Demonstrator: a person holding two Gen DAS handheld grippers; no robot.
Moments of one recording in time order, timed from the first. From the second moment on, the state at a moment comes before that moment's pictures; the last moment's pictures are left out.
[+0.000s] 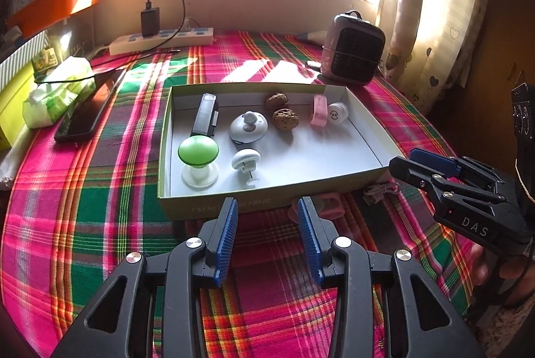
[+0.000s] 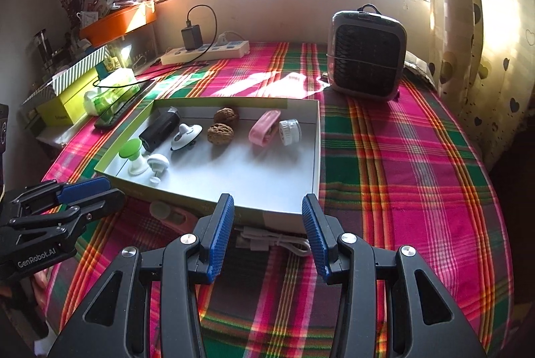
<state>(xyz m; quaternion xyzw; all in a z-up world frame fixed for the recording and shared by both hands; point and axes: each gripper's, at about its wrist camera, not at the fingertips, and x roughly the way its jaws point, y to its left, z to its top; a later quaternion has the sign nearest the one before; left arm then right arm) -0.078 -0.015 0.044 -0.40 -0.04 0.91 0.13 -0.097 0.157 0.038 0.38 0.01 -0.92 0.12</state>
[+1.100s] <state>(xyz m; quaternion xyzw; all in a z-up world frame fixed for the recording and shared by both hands) -0.083 0.021 0.028 -0.43 -0.02 0.88 0.18 -0.096 0.168 0.004 0.43 0.00 -0.89 0.17</state>
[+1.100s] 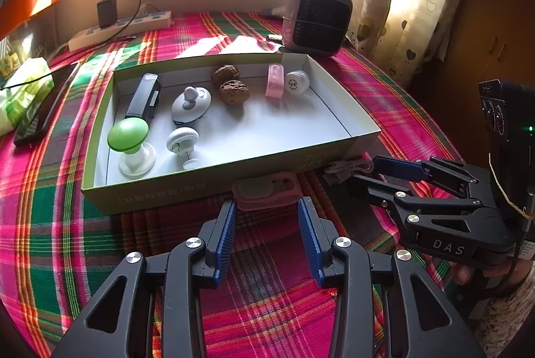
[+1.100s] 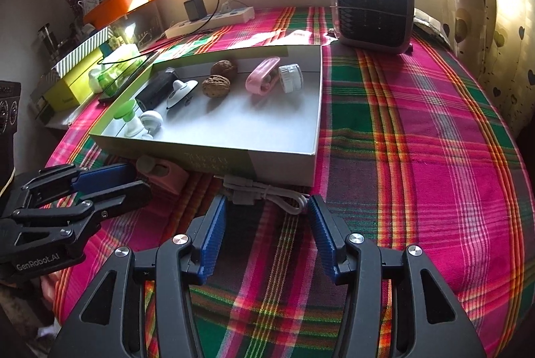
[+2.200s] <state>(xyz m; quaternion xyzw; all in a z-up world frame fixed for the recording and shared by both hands) -0.094 0.015 0.026 -0.43 -0.04 0.88 0.18 -0.094 0.136 0.002 0.43 0.10 -0.87 0.24</state>
